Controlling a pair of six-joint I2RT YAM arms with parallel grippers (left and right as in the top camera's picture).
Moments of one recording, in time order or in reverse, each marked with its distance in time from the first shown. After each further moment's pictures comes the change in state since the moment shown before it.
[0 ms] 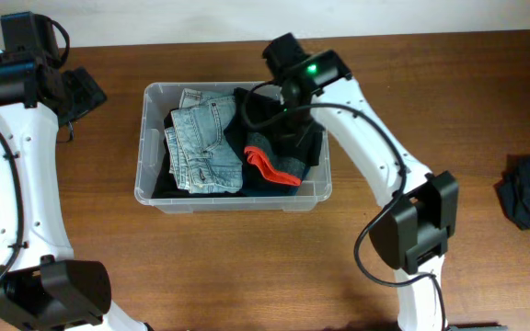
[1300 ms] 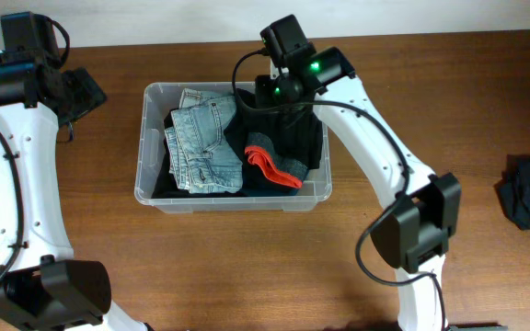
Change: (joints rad) left arm 0.000 0.000 0.000 0.000 0.000 0.000; right arm -0.012 0.006 0.031 0.271 -0.073 0.019
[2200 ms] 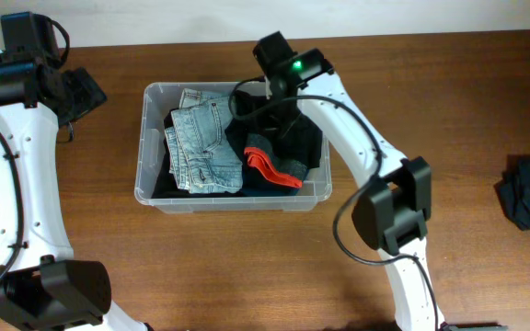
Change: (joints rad) left arm 0.000 0.000 0.000 0.000 0.000 0.000; right arm 0.002 0.150 0.137 -0.248 -0.080 0.000
